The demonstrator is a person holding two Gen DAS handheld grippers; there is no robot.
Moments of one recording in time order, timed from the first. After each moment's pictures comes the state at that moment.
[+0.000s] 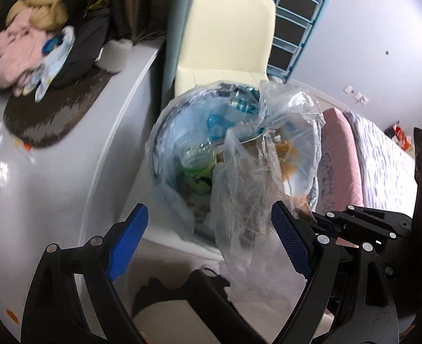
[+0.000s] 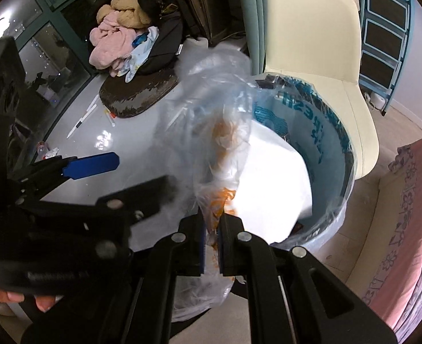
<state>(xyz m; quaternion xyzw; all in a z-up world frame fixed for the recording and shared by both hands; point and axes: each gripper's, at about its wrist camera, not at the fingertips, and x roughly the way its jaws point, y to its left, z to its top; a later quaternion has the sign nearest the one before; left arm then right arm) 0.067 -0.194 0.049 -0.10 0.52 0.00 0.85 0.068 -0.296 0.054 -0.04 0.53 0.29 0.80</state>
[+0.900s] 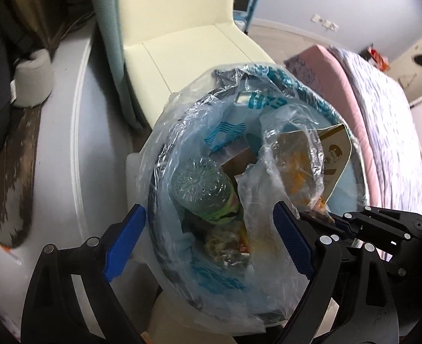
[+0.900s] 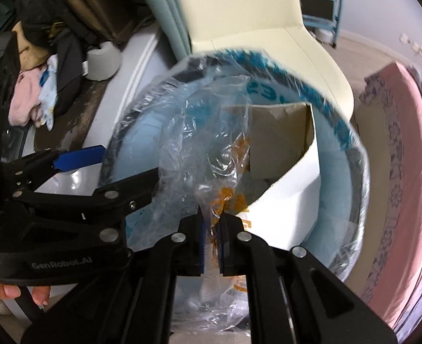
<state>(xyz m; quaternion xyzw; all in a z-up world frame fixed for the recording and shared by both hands) 0.212 -0.170 -0.029 0.01 0.62 -0.15 0.77 0.162 -0.280 -0.007 0.07 0.62 0.11 0.78</state>
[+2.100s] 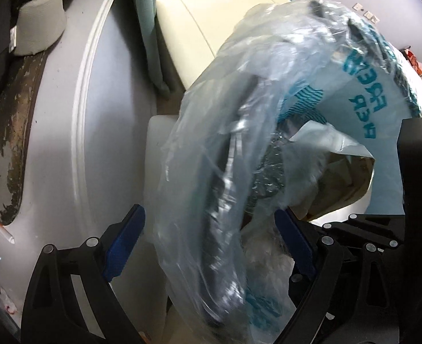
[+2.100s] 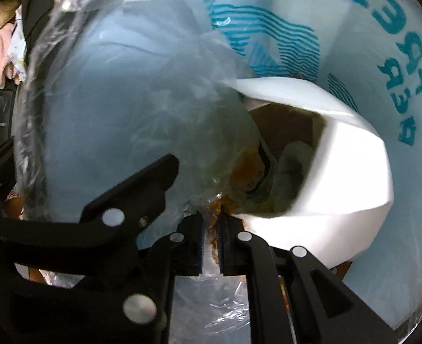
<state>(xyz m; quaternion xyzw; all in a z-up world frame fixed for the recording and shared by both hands) 0.236 -0.146 -0.108 0.00 0.68 -0.07 0.73 0.201 -0.233 -0.101 0.02 0.74 0.14 0.66</state>
